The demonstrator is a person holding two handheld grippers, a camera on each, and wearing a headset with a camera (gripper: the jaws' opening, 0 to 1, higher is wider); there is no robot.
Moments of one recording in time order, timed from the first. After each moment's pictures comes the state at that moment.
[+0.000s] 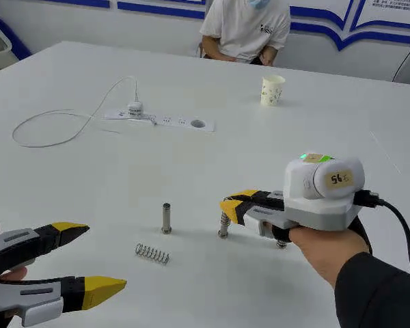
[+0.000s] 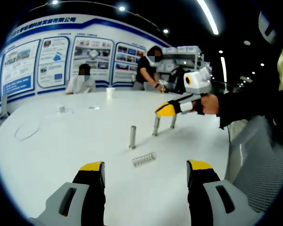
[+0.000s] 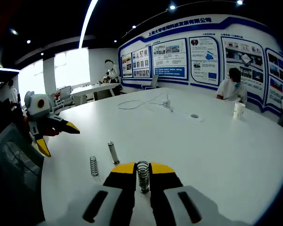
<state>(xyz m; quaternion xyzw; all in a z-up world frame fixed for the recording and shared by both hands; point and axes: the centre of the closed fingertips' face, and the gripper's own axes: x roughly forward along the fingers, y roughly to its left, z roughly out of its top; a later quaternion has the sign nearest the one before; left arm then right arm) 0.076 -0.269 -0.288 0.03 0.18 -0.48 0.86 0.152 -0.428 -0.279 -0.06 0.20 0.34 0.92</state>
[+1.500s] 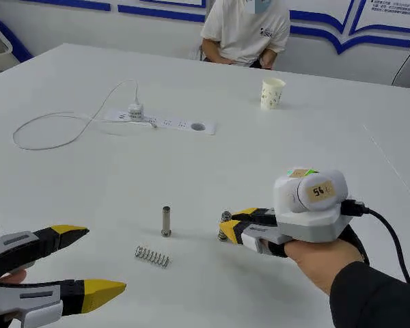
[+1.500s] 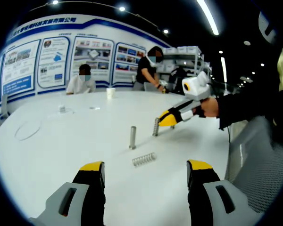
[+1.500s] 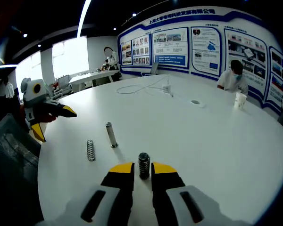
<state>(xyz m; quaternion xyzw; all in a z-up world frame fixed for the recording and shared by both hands) 0.075 -0.269 -0.286 0.02 0.18 -0.48 0.86 0.142 -0.434 -0.308 -0.08 0.26 0.33 0.90</state>
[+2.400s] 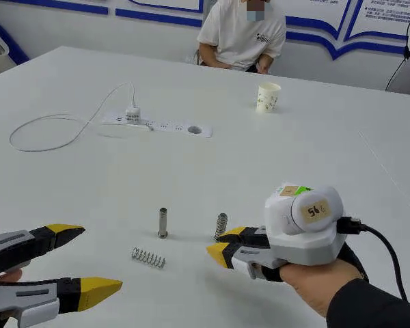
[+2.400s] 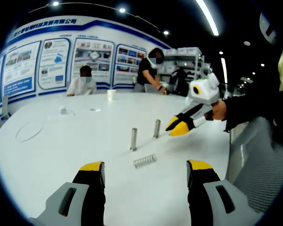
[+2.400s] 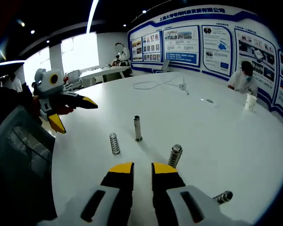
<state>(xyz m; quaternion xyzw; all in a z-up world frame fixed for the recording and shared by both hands) 0.076 -0.268 -0.283 0.02 0.17 -0.47 0.86 0.103 -0.402 -0.308 -0.10 0.27 0.38 0.88</state>
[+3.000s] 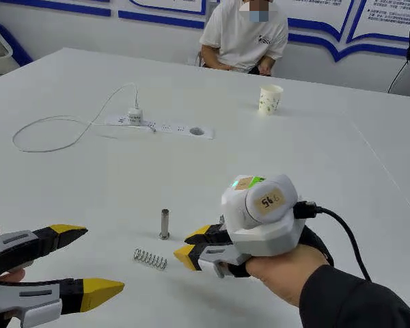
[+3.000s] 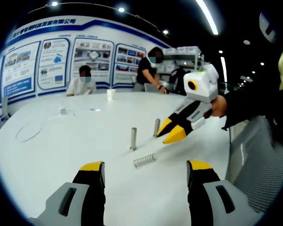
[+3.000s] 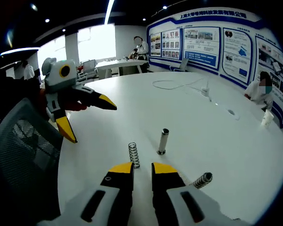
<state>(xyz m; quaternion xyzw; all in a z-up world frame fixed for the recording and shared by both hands) 0.075 -0.269 -0.284 0.03 0.17 -0.47 0.86 0.102 -0.349 -0.307 -0.14 0.27 0.44 0.84</state>
